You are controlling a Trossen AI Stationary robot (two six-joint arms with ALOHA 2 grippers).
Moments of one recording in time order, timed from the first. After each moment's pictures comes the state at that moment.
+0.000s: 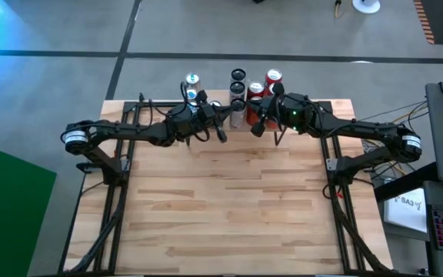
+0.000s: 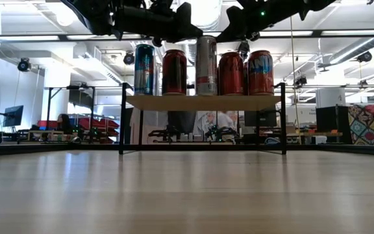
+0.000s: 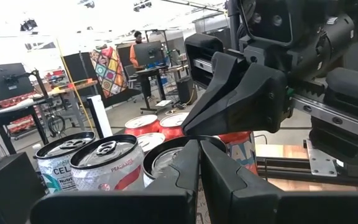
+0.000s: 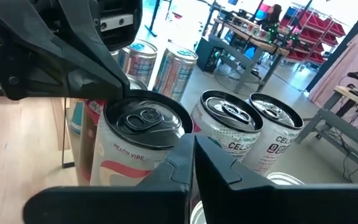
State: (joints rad) left arm 0.25 1.57 0.99 0.69 -0.20 0.22; right arm -0.34 1.27 0.98 0.13 0.20 -0.29
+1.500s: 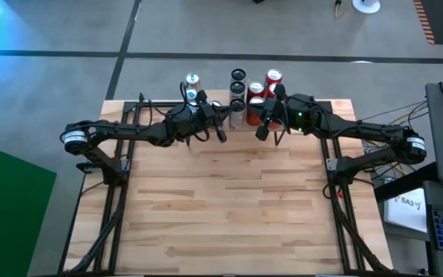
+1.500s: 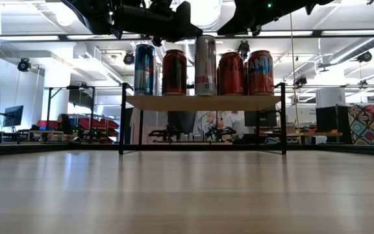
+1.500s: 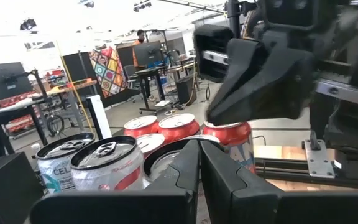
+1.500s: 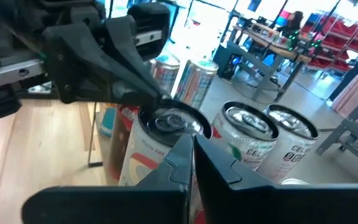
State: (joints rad) left arm 0.25 1.56 0.99 0.68 -0.20 0.22; right arm -0.33 1.22 0.98 0.08 0.13 -0.29
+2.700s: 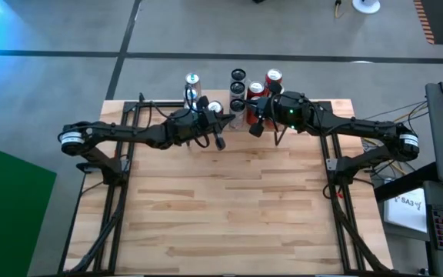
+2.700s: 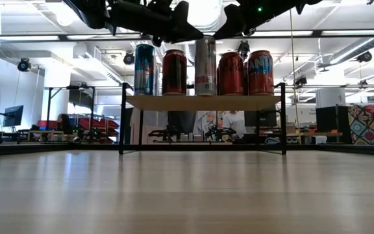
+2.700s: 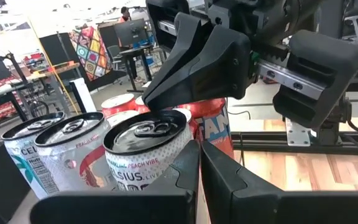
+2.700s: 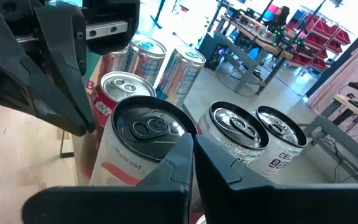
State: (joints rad) left arm 0.21 1.53 0.99 0.54 -0.20 0.22; right arm -0.33 1.30 1.06 0.03 0.21 -0.36
